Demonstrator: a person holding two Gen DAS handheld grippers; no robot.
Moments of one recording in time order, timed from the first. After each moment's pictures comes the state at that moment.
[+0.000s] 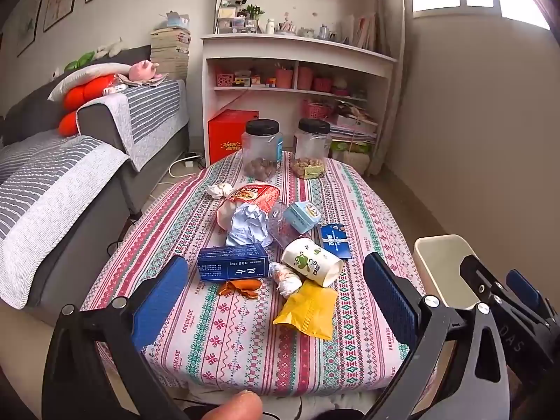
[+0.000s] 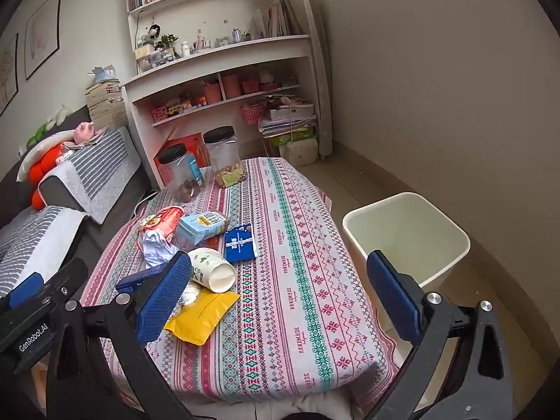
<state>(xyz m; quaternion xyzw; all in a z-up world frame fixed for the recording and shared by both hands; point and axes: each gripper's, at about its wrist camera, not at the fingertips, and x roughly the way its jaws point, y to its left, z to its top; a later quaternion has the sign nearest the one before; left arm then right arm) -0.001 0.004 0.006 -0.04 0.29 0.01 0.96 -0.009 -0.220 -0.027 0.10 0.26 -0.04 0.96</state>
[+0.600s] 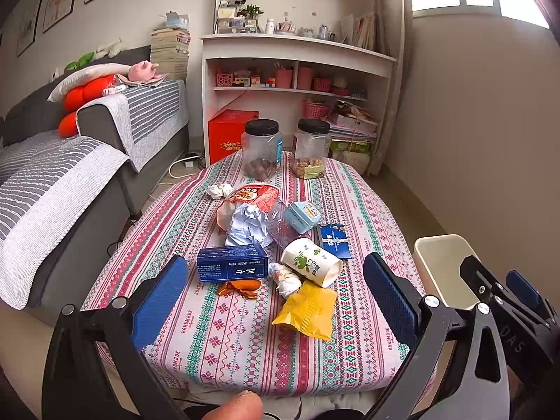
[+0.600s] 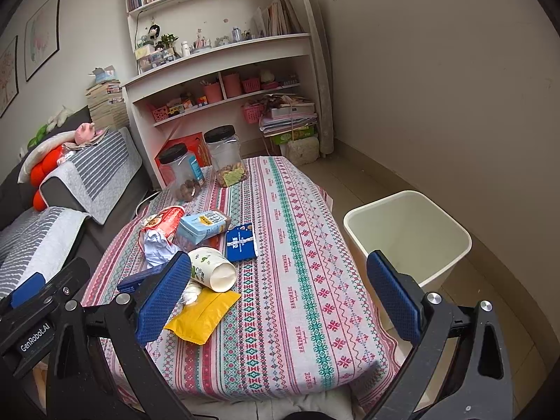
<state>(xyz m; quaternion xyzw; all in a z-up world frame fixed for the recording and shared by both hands) 0.000 0.004 0.008 -0.04 0.29 0.01 0.96 -0.009 -0.219 -0.027 0.11 0.26 -0.04 0.96</state>
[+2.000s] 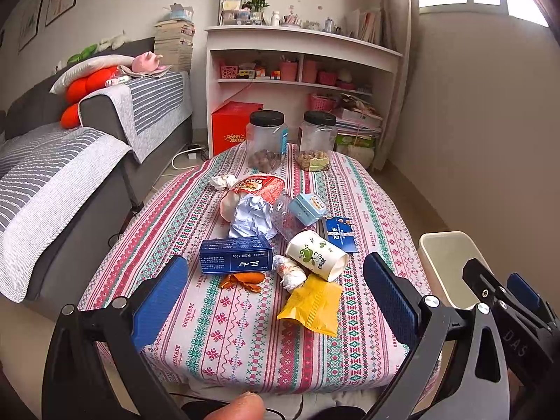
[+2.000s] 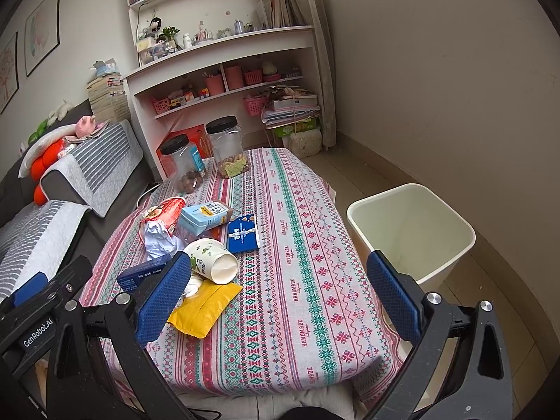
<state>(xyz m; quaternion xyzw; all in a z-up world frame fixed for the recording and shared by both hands) 0.005 0.004 -0.005 -0.04 0.30 0.02 0.95 -0.008 -0.211 -0.038 0.11 0.28 -0.04 0.95</state>
